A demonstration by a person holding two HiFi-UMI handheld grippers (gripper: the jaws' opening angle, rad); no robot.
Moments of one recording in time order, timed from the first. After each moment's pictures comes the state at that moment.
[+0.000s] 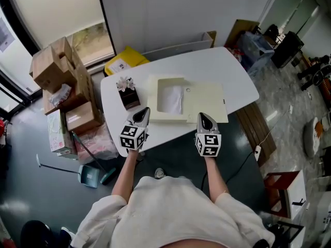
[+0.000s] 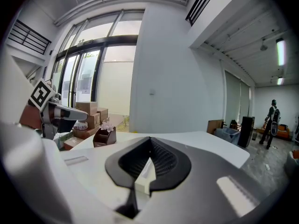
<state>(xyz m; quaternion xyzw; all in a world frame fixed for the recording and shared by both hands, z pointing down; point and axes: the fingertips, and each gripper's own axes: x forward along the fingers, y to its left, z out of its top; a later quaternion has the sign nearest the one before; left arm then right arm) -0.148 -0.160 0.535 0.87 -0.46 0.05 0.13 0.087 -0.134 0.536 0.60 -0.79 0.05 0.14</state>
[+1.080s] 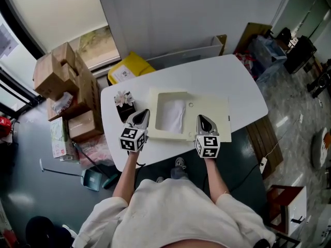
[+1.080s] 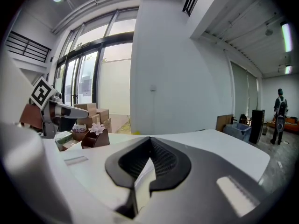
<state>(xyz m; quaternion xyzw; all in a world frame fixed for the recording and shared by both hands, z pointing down) -0.131 -0.261 0.544 0.85 -0.50 0.08 0.13 0.104 -0.250 0.563 0.56 -0.81 0.08 0.13</state>
